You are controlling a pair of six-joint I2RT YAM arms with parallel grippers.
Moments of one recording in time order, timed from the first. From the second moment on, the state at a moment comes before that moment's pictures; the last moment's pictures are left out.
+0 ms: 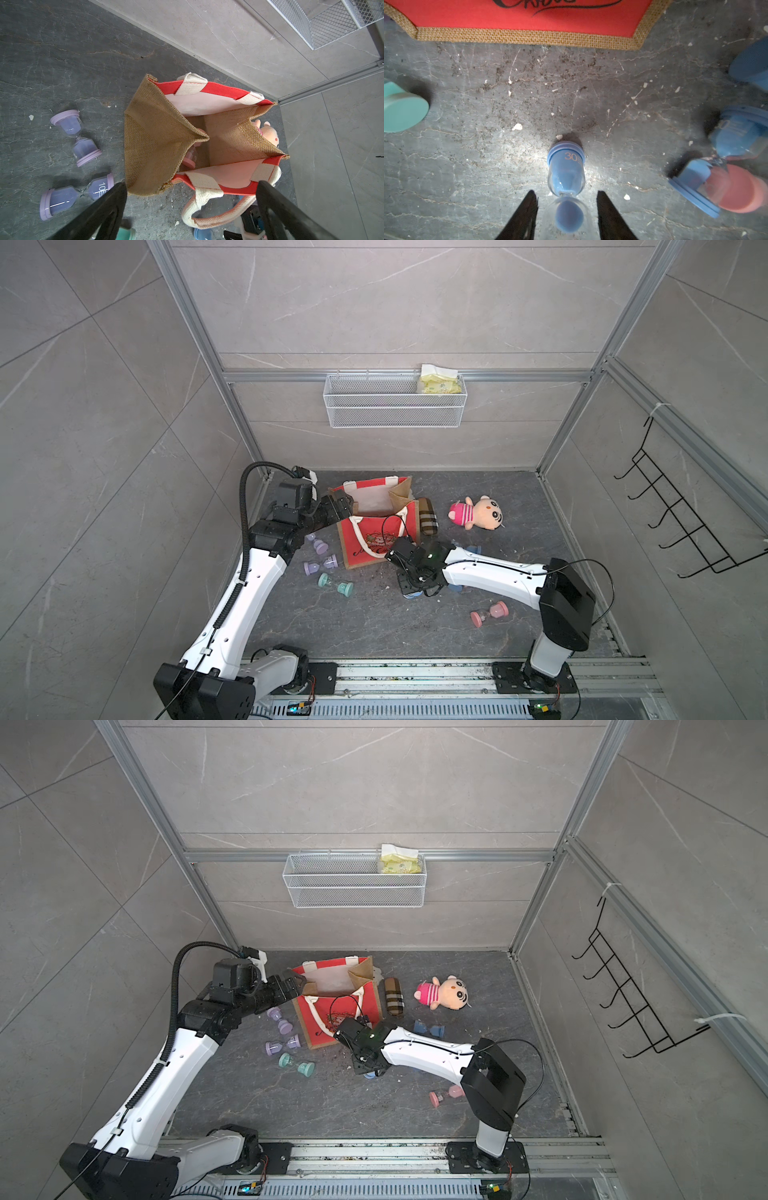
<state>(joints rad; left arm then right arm) -0.26 1.17 1.25 -0.69 0.14 -0.58 1.00 1.79 1.35 -0.86 0.18 0.68</state>
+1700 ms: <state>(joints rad) -0.26 1.16 1.25 -0.70 0.12 -0.58 1.01 1.87 1.43 -0.89 0.20 0.66</state>
